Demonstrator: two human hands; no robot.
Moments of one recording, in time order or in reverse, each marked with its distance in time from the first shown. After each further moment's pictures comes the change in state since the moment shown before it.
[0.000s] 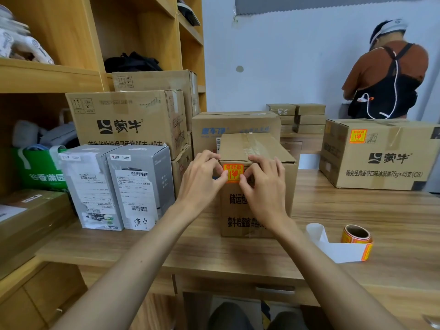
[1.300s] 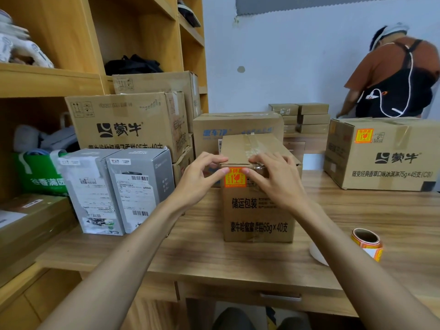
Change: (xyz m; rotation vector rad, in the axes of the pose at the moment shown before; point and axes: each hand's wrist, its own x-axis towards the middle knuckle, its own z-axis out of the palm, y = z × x) left_hand 0.015 -0.032 0.000 -0.447 -0.208 -0.099; right_hand 0.034 0.031 -0.016 0.063 -0.266 -0.053
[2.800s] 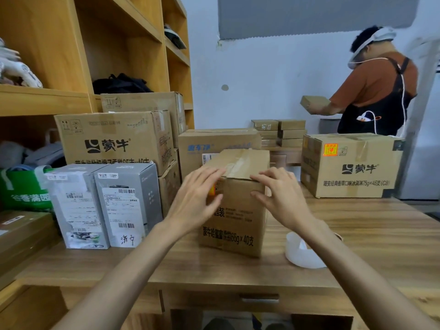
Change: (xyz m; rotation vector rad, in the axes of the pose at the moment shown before) left_hand -0.026 0.039 0.023 0.549 0.052 0.365; right_hand -0.037 0.011 -0.057 -0.185 -0.044 0.010
